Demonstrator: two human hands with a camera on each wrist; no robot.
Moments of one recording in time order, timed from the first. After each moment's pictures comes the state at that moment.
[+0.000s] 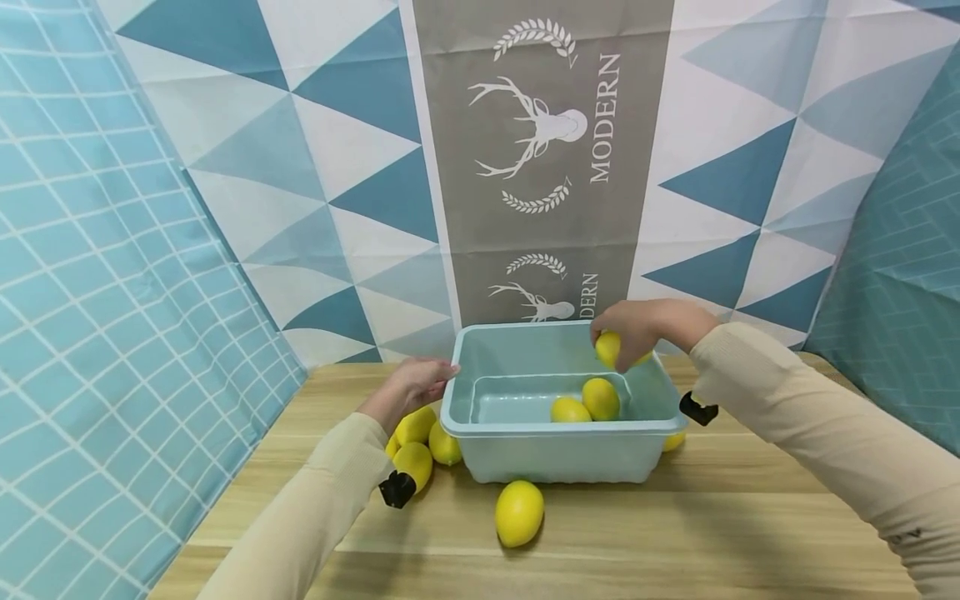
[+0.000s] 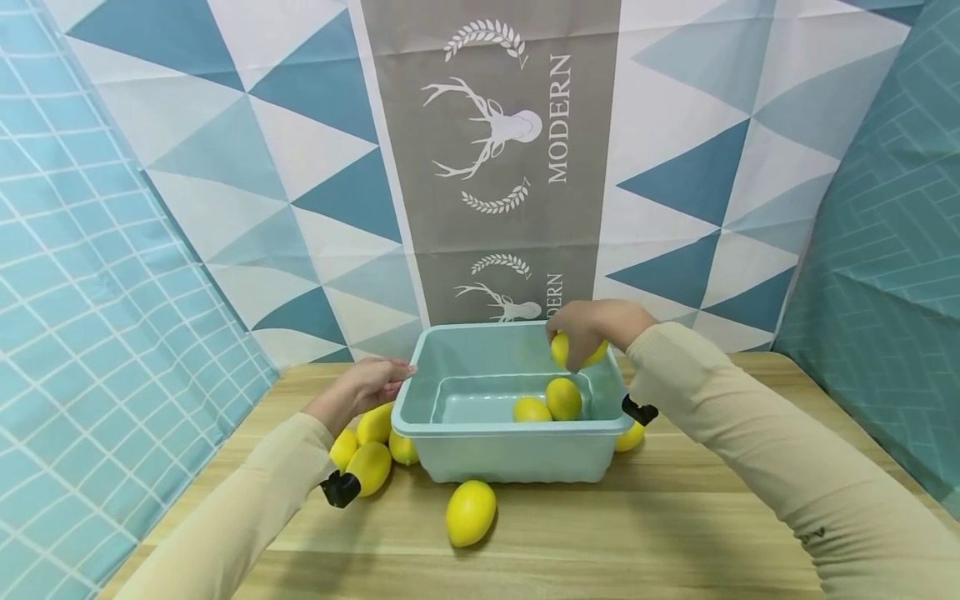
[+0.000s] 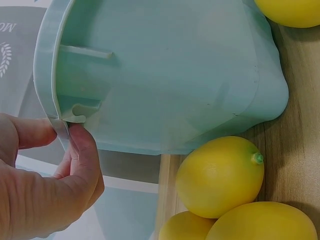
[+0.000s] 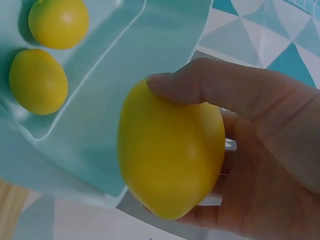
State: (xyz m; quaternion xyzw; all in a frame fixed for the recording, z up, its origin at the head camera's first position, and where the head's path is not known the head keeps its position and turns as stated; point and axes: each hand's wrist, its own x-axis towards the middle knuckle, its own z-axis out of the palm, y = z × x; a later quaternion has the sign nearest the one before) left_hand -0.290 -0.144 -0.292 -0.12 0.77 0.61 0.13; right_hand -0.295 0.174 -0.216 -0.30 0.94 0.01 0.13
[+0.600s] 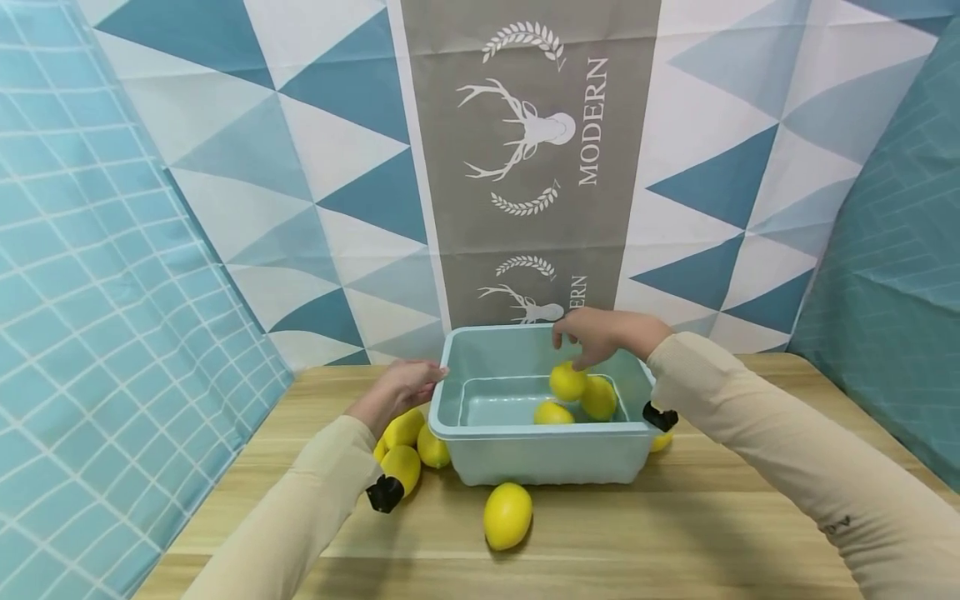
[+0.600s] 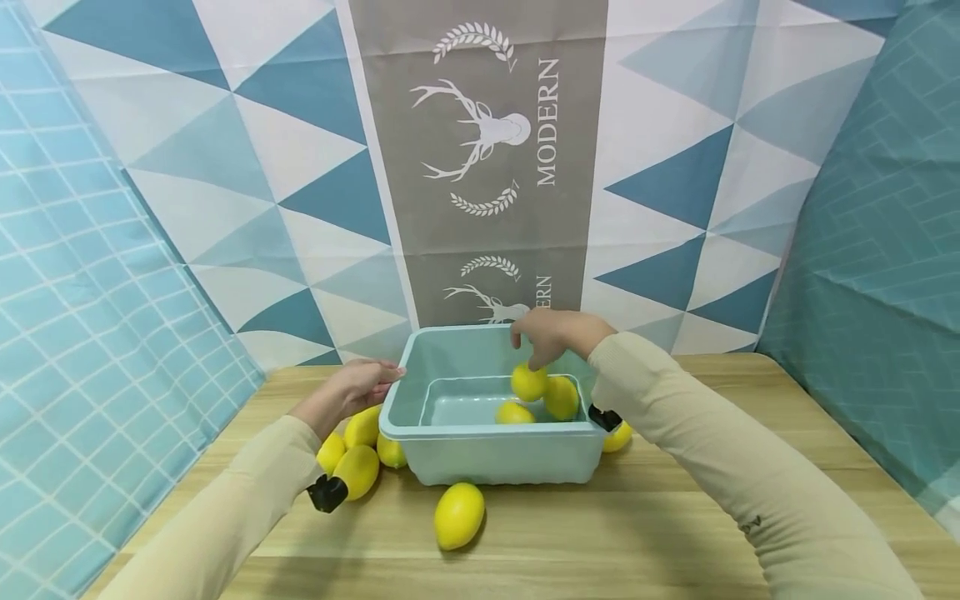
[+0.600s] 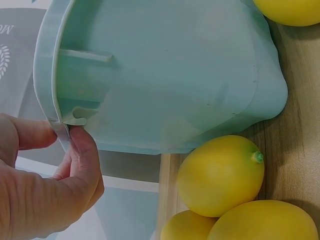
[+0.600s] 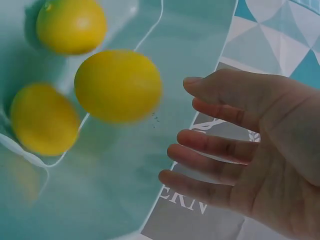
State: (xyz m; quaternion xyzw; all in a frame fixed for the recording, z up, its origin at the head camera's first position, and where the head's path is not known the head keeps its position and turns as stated) left_hand -0.290 -0.143 -0.292 -0.12 0.79 0.59 0.13; right_hand -0.310 0.153 -0.238 -0.35 0.93 -0.01 0.08
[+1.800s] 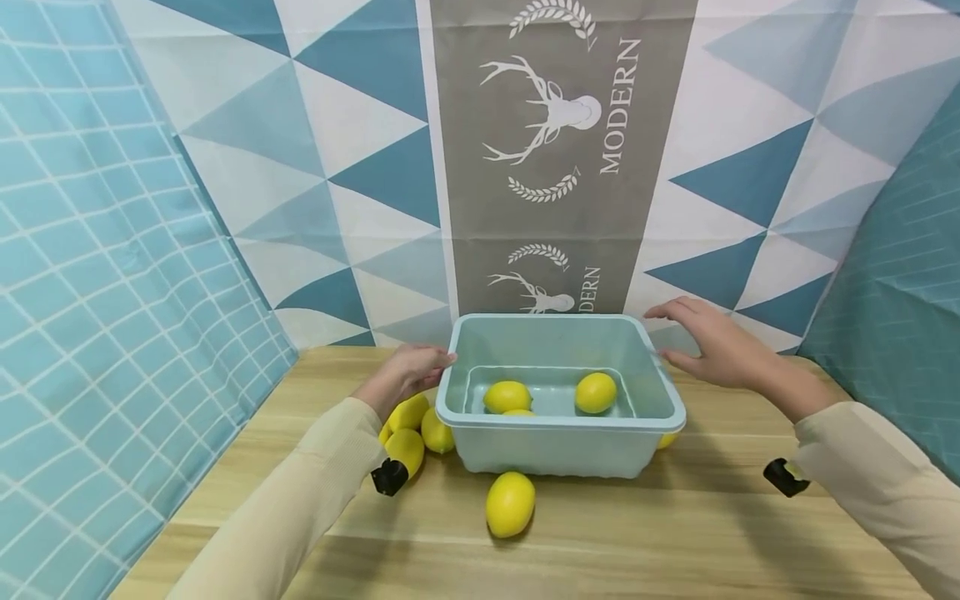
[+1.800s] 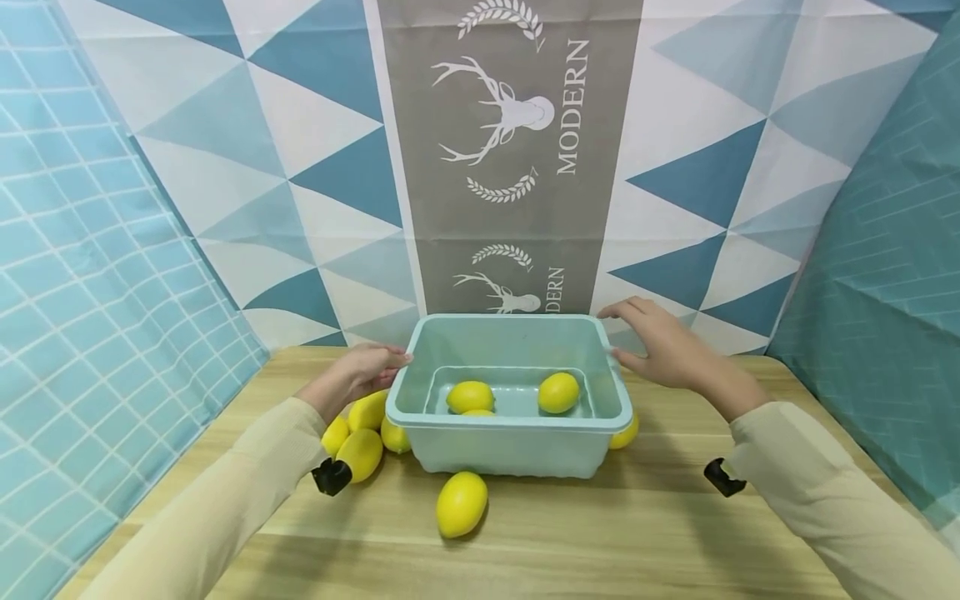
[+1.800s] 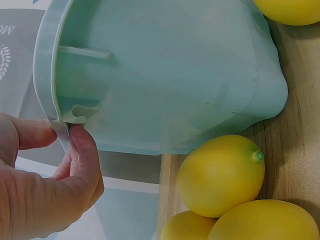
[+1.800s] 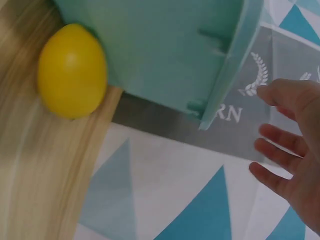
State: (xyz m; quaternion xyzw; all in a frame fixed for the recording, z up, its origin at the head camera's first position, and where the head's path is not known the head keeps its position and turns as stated) left_hand -0.294 -0.149 -0.292 -0.12 0.78 0.60 0.14; right_hand -0.270 0.255 -0.271 -0.33 0.91 -0.13 -0.20
